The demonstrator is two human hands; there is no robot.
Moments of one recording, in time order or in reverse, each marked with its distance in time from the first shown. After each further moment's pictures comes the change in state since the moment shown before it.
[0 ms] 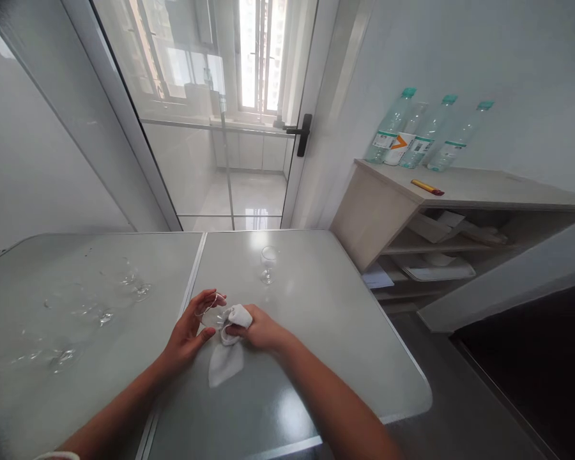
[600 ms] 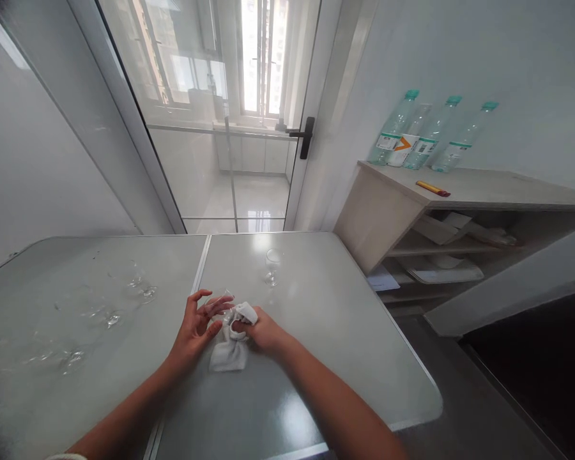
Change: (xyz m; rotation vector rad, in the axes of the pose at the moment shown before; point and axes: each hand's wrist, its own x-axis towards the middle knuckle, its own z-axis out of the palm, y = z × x) left_hand 0.006 0.013 0.008 -0.107 0.128 -0.179; right_hand 0.008 0.012 0.009 0.257 0.144 0.048
